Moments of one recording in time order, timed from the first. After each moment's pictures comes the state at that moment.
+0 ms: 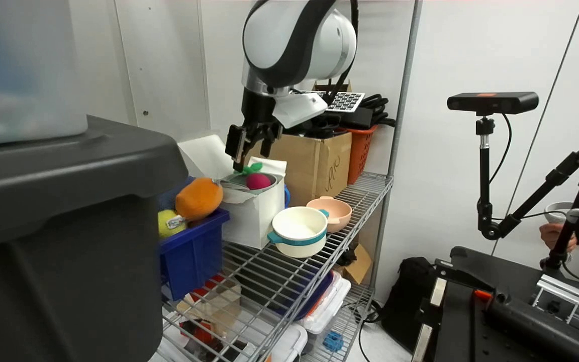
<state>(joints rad) -0.03 0.66 -0.07 -1.68 -0.10 2.69 -0.12</state>
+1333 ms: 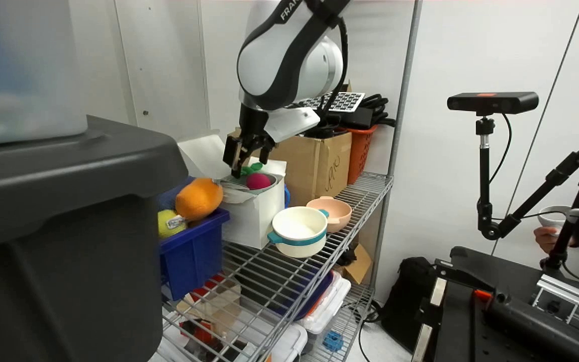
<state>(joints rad) -0.04 0.79 -0.09 -1.54 -0.10 2.69 -0.05</state>
